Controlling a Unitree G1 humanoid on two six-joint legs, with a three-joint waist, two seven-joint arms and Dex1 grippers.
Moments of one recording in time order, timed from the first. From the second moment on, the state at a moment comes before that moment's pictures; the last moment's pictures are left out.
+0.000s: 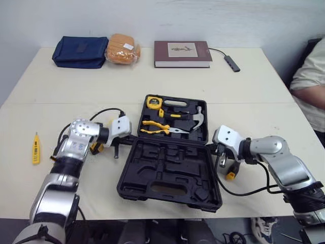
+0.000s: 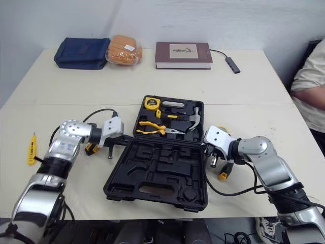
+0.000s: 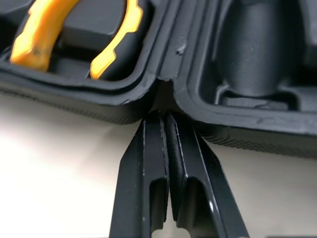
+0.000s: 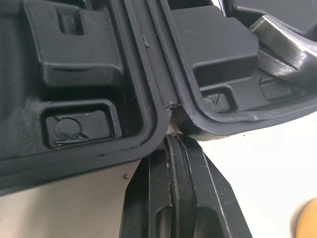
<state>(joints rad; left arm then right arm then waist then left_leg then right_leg) -0.65 0.57 -0.11 0.46 0.02 0.00 -1.26 -0.41 -0.76 0.19 -0.11 0.09 0.43 1.02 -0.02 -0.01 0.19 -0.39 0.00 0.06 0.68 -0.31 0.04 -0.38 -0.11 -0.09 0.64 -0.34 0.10</state>
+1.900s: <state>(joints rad) 0.06 0.78 0.44 -0.26 -0.47 0.61 -1.08 -0.14 -0.87 -0.31 -0.37 0.35 0.62 1.07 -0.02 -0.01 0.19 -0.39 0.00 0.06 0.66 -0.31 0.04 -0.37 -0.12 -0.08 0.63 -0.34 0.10</state>
